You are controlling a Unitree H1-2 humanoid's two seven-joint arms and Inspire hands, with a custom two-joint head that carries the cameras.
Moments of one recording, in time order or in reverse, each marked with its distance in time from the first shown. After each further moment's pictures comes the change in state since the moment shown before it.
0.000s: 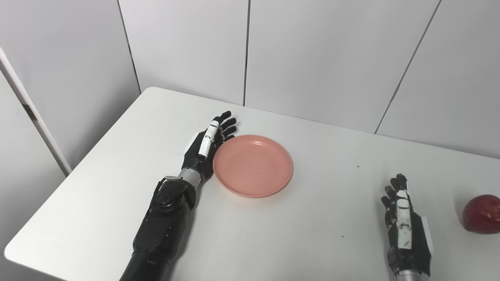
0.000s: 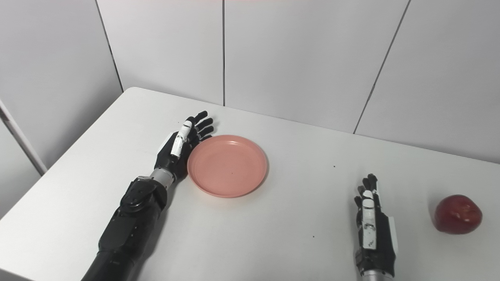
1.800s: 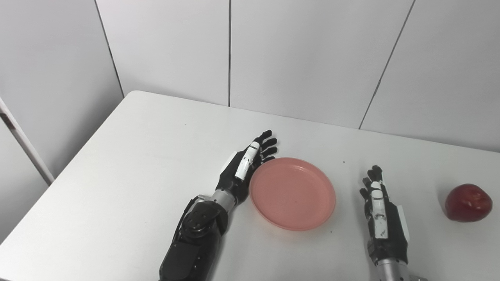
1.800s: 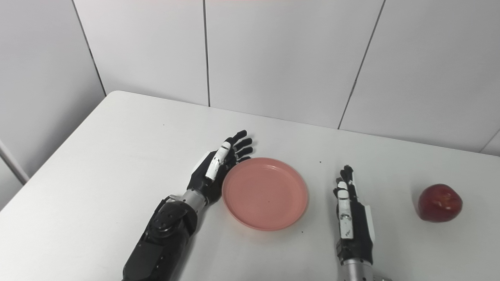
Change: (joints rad) left arm 0.073 -0.177 -0.146 -0.120 0.094 0.054 -0.003; right arm -0.003 0.034 0.037 -0.004 -0.075 0.012 -0.026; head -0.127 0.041
